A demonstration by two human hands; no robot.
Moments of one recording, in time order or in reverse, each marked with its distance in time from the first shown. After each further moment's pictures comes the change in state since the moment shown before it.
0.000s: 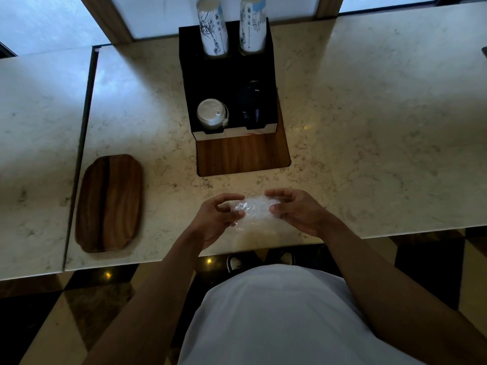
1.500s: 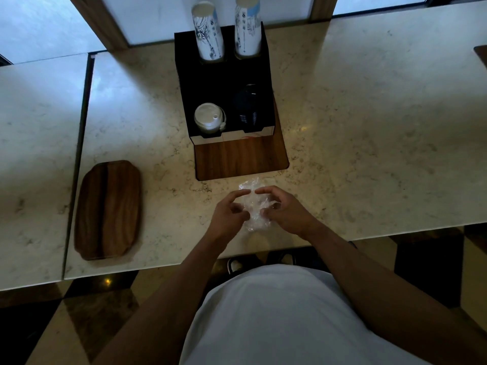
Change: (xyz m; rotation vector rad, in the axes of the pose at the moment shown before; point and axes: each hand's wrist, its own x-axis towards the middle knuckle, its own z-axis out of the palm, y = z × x) left_hand 0.007 -0.002 0.035 0.383 0.180 0.150; right_hand 0.005 0.007 0.026 -0.597 0.145 -0.241
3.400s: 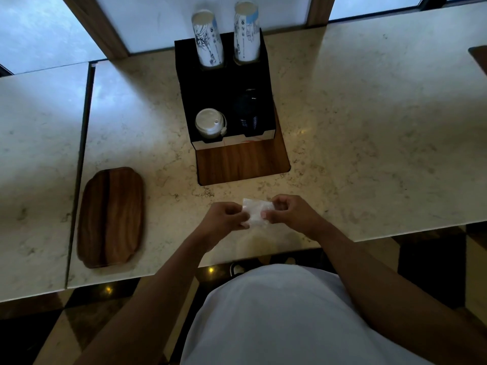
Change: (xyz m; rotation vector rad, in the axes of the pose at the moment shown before) left_hand 0.011 -0.001 -0.036 -0.023 -0.249 -0.053; right_hand 0.005 0.010 -0.011 0.046 -0.012 0.028
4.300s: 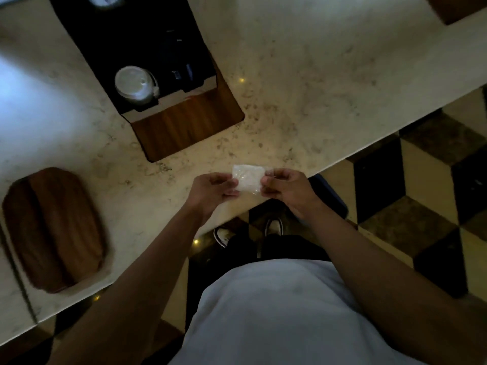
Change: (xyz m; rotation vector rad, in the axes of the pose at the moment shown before) left_hand 0.028 -0.031 0.036 -0.228 -0.094 -0.181; right_hand -0.065 0.060 0.028 0.742 0.556 0.213
